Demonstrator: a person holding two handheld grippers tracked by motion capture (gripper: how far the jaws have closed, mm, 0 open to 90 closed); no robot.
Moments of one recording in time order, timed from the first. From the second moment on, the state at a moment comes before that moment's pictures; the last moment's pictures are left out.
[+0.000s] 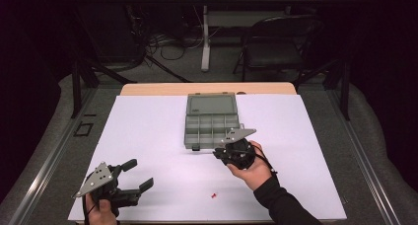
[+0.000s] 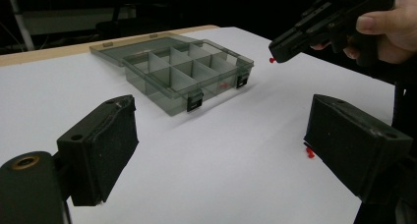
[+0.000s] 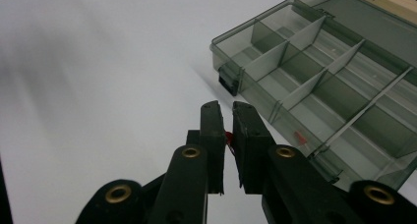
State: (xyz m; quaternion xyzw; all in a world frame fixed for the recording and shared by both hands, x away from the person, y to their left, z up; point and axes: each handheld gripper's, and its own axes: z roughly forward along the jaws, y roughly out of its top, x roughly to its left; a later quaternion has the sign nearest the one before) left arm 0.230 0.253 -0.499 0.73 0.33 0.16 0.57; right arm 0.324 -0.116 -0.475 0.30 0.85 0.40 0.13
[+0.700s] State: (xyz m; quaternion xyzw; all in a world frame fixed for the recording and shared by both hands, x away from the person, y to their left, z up) left arm 0.231 0.254 -0.499 0.73 0.33 0.16 0.57; right arm 0.373 -0.113 -0.483 0.35 0.84 0.37 0.15
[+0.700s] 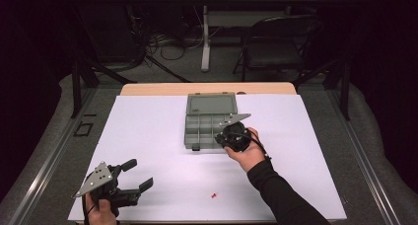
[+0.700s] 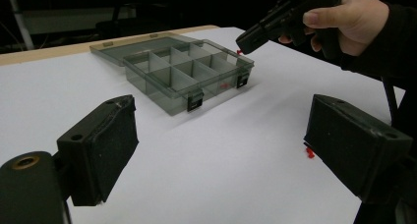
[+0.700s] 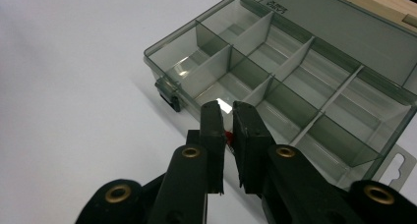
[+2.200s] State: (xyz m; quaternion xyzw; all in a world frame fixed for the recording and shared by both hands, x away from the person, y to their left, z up) left arm 0.232 0.255 -0.500 0.73 0.34 0.16 0.57; right arm 0.404 -0.112 -0.511 0.39 0.84 0.34 0.16
